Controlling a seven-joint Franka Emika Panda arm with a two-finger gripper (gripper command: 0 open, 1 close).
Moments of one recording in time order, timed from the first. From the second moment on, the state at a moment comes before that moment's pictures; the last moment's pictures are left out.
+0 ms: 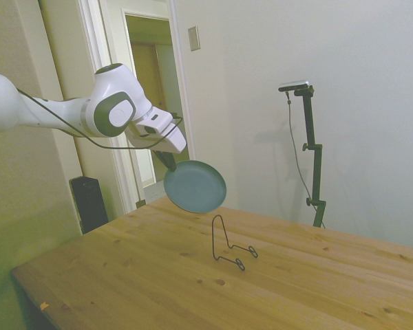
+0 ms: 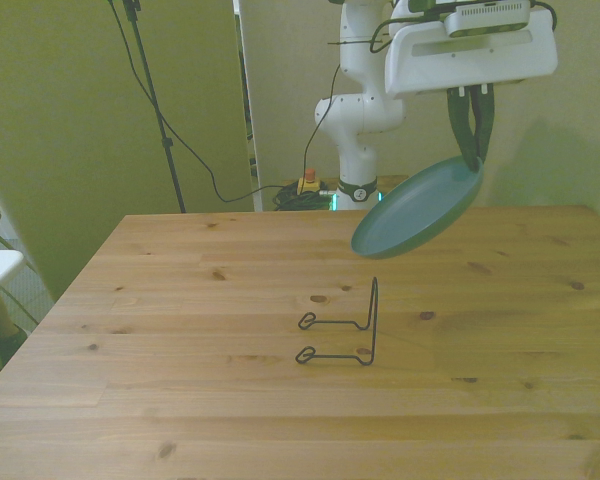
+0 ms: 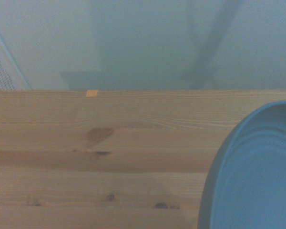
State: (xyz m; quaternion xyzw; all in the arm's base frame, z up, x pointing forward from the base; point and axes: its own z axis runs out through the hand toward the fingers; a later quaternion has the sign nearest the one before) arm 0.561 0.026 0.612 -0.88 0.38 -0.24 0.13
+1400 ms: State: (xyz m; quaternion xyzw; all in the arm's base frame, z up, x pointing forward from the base) arm 0.527 -0.183 0.585 -0.80 0.42 -0.23 0.37
